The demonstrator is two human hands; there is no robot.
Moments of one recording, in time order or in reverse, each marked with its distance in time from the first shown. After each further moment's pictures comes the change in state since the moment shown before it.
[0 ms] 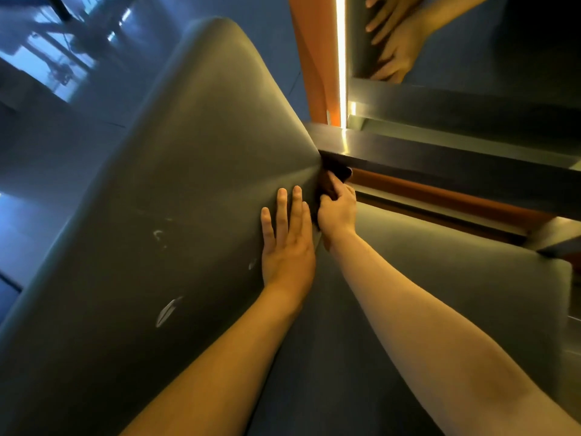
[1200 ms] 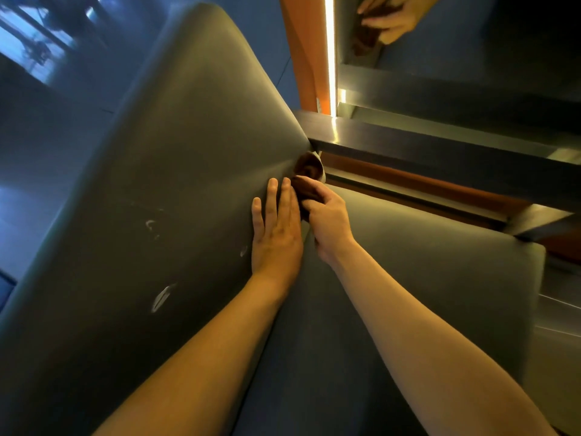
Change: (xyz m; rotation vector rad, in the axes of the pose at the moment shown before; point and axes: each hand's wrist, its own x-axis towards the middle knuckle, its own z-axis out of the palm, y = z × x) left_hand -0.005 -0.006 0.004 -0.033 0.091 0.005; right_hand -0.055 -0.013 -0.021 0.143 -0.246 0.037
